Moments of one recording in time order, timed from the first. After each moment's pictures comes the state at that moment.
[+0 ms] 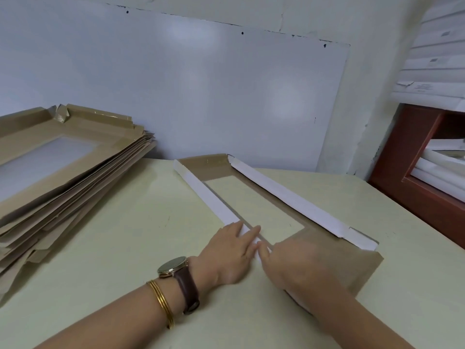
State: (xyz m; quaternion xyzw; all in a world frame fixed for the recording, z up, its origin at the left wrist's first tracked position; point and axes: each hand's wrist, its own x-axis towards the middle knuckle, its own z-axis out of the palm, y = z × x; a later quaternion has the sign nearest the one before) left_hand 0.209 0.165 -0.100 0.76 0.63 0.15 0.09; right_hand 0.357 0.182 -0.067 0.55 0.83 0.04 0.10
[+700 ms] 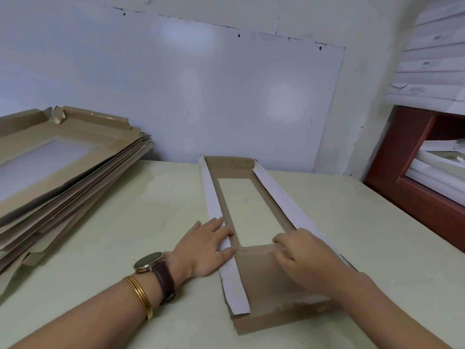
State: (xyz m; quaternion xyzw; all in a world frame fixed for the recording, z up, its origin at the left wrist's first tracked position) left_hand 0.164 0.168 -0.105 0.76 0.63 0.14 0.05; right_hand 0.399 0.177 -0.046 0.49 0.87 -0.03 -0.07
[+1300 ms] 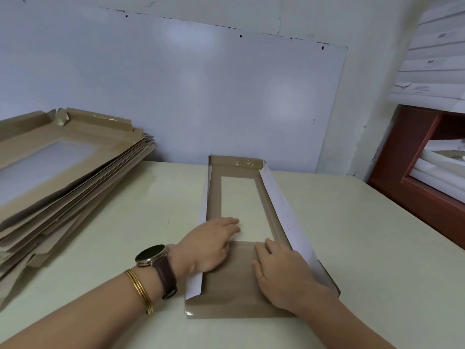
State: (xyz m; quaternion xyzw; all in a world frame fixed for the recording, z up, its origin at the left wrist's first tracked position) left_hand 0.166 0.167 -0.079 0.80 0.58 0.13 0.02; right_hand 0.362 0.172 -0.092 0.47 0.88 0.06 -0.03
